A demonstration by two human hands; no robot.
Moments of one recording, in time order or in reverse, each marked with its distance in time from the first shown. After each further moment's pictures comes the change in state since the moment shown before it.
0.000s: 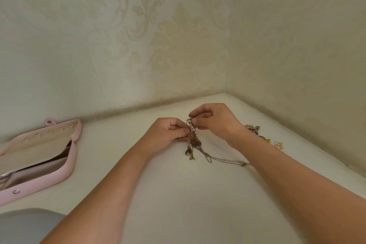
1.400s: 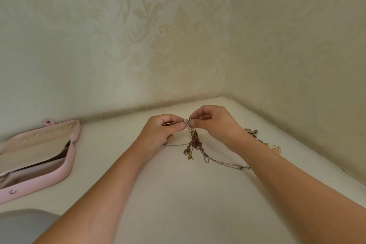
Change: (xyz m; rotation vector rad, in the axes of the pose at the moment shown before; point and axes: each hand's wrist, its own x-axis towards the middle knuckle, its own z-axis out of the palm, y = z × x) left_hand -0.008 0.012 -0.001 -0.087 0.163 -0.007; right_hand -0.005 -0.003 0.000 -0.063 0.010 -0.066
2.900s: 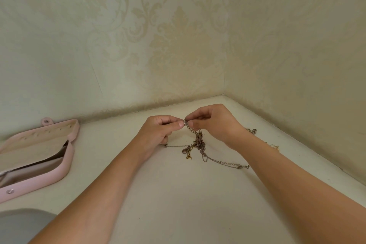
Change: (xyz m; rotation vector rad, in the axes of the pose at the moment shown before) left_hand -0.002 0.002 -0.002 0.033 -0.049 -0.019; right_hand -0.001 -0.002 -0.005 0.001 -0.067 -0.019
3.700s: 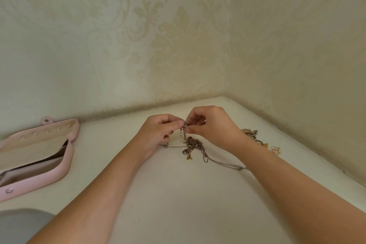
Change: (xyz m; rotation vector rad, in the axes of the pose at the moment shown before) left_hand 0.004 -0.003 -0.001 -0.091 -0.002 -0.004; right_hand -0.004 -0.004 0.008 -0.286 0.022 -0.149
